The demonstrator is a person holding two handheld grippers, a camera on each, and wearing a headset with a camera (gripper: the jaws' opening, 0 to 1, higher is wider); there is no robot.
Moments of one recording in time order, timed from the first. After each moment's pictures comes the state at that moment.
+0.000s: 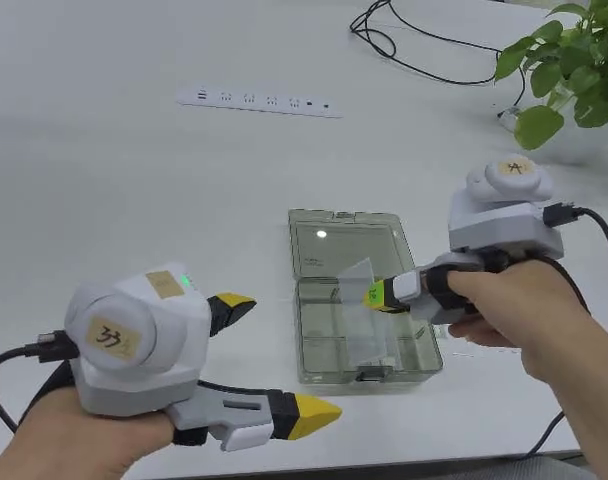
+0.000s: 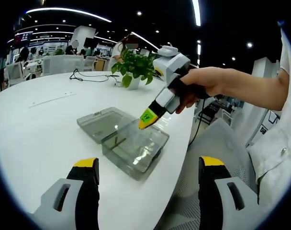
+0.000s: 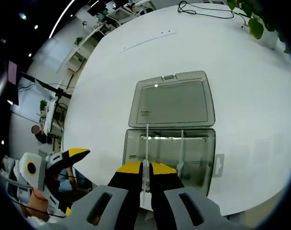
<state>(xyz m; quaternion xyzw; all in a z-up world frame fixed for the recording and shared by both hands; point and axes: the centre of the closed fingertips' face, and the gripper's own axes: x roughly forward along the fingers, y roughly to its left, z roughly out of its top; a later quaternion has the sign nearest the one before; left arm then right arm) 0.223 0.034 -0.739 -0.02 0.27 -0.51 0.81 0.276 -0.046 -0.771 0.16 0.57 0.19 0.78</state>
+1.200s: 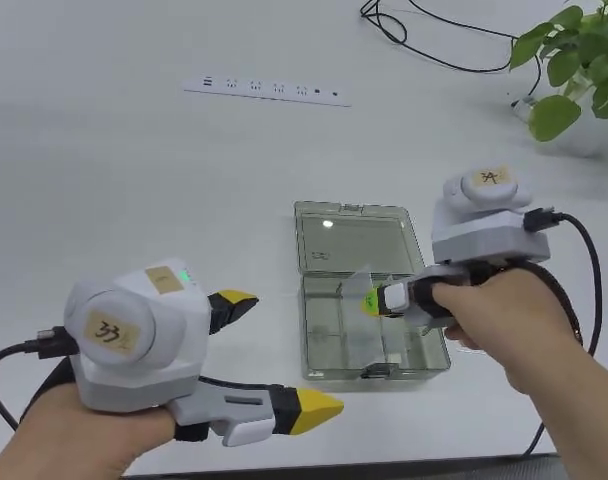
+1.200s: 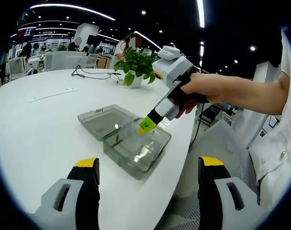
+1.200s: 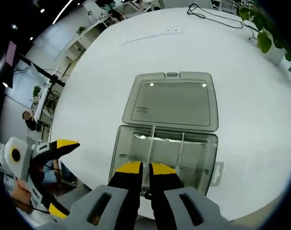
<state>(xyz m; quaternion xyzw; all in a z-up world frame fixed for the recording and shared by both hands) 0.227 0.034 -0.745 -0.03 0.28 -0.51 0.81 0.282 -0.046 -0.790 0.08 0.57 0.19 0.79</state>
